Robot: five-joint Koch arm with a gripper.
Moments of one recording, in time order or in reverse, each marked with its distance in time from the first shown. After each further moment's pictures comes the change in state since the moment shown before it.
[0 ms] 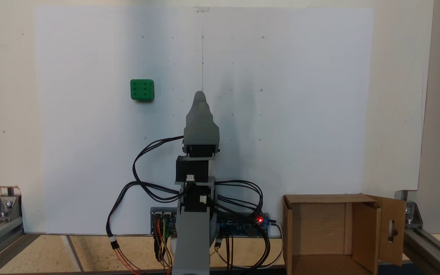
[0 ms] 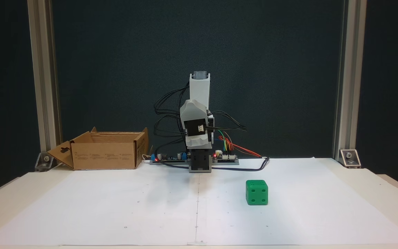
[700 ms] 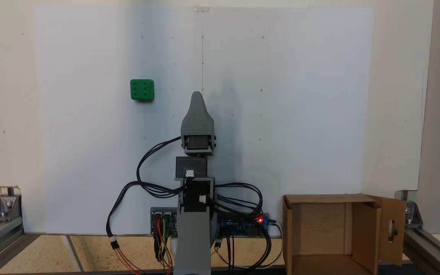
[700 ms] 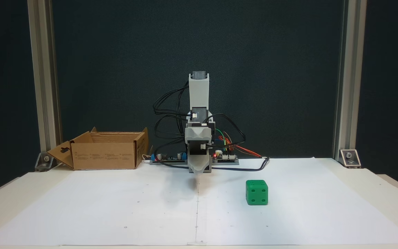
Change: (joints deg) arm -2.2 0.0 0.0 21.8 -8.2
